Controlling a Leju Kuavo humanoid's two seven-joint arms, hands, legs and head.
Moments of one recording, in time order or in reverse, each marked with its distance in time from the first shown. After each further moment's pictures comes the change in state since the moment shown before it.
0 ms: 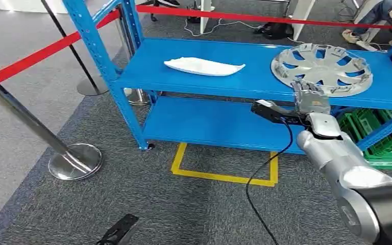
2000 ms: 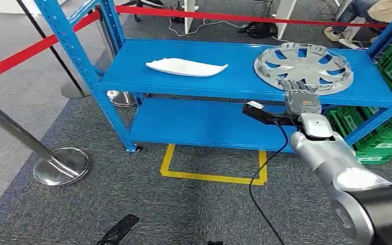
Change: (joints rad) left arm 0.000 0.001 -0.019 -0.001 -0.011 0.003 0.002; right arm 0.015 0.029 0.014 -0.034 0.025 -0.015 -0.028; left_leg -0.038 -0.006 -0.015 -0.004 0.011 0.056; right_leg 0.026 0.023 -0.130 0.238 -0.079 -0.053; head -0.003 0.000
